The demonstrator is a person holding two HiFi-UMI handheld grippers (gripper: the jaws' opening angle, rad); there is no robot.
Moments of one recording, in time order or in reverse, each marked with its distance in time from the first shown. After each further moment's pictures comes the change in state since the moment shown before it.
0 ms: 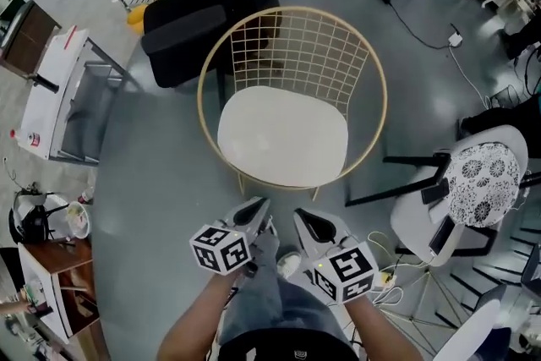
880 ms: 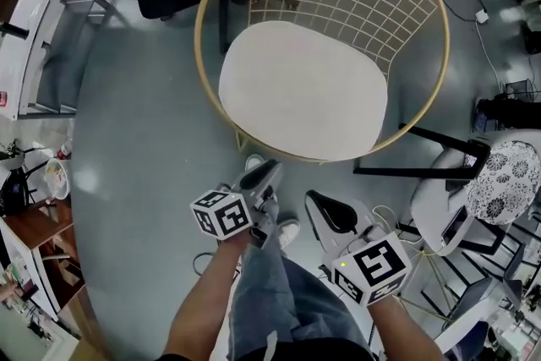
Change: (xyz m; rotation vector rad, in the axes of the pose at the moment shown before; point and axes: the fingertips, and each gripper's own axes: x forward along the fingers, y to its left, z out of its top) left arm 0.053 0.112 -0.072 -0.350 -0.066 -0.073; right arm 0.066 -0.002 -0.050 -0.010 0.167 0.064
